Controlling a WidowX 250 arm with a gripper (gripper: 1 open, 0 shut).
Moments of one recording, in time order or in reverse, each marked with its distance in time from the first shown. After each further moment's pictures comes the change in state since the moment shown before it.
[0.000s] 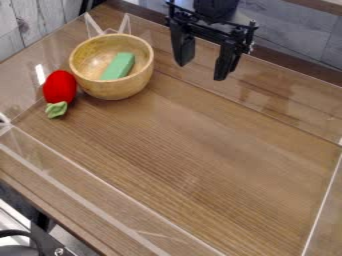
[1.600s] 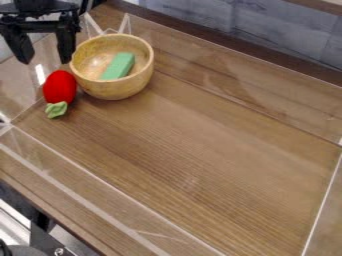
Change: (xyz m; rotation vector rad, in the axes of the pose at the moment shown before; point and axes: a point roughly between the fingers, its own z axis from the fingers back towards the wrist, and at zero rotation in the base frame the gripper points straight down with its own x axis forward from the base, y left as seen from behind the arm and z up) arm -0.072 0.176 -0.017 -0.031 -0.045 0.603
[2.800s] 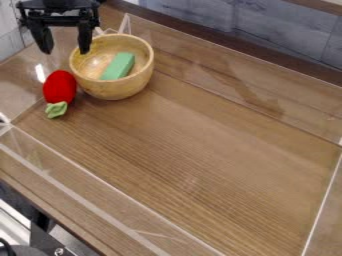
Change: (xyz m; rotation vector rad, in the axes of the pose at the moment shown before) arm 0.053 -0.005 -0.018 0.050 -0.036 0.031
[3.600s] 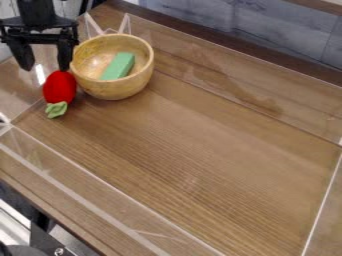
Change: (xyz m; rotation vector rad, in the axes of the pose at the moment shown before) arm -0.018 0.019 -0.016 0.001 0.044 -0.045
